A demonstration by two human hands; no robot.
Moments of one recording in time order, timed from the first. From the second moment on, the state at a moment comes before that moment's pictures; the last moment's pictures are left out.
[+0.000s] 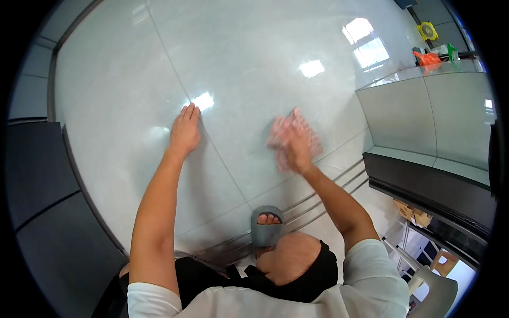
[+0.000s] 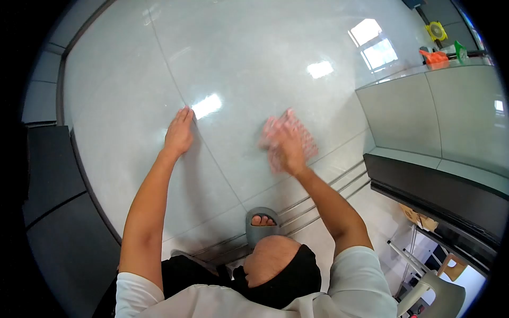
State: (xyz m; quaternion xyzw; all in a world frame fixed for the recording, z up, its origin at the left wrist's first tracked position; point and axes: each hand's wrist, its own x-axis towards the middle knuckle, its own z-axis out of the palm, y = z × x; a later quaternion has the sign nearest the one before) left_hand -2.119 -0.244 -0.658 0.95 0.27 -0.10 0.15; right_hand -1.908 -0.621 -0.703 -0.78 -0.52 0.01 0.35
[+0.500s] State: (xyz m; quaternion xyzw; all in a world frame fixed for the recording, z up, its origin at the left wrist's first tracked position) left_hand -2.197 -0.225 -0.658 0.92 0.34 -0.10 0.15; right_hand -1.843 -0.504 -0.687 -0.83 -0.53 0.04 0.13
